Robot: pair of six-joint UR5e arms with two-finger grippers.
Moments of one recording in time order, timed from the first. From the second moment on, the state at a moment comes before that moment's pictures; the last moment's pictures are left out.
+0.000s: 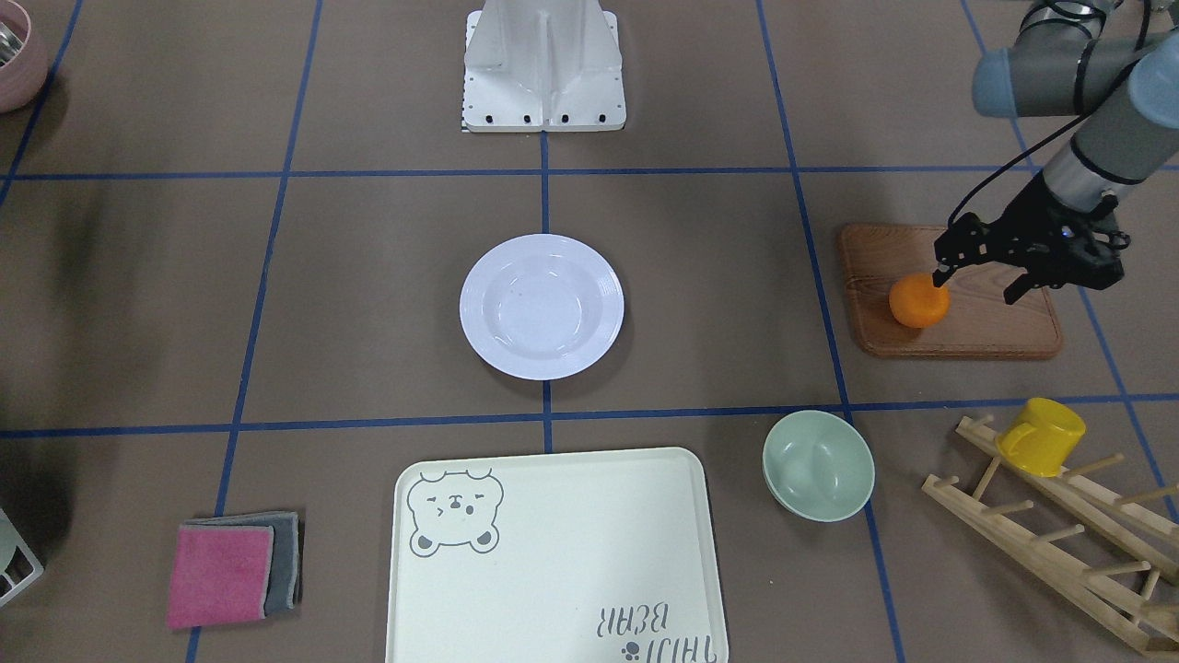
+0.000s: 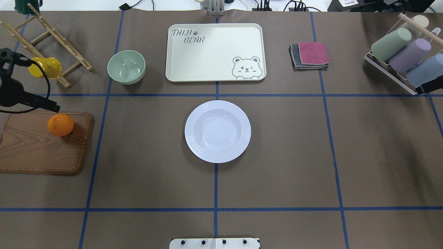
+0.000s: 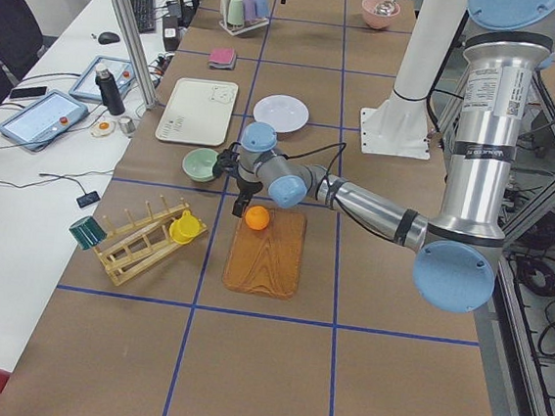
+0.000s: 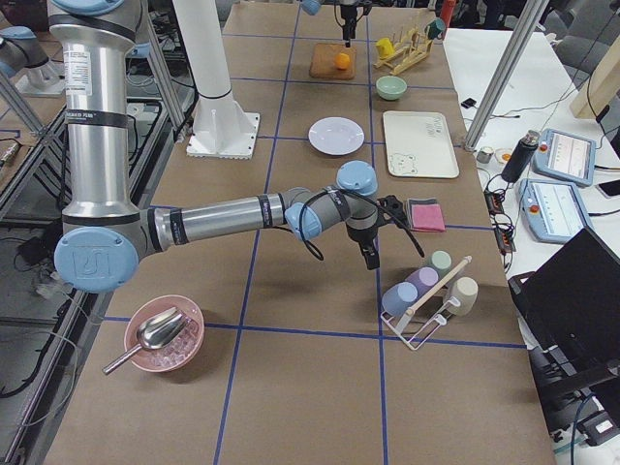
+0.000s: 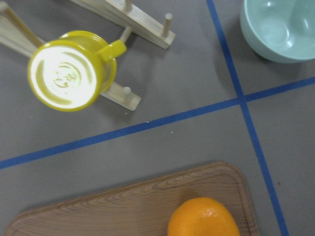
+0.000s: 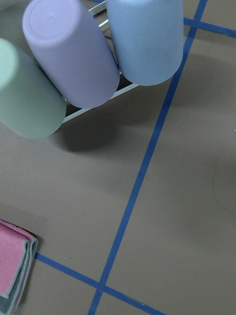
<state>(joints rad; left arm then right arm) -0.98 -1.60 -1.79 -2.03 -2.14 -0.61 1.28 -1.59 1.76 -1.23 2.24 0.23</state>
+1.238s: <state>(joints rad) -0.86 -1.60 -1.72 -2.07 -2.06 -0.64 1.28 -1.59 1.76 -1.23 2.24 0.23</state>
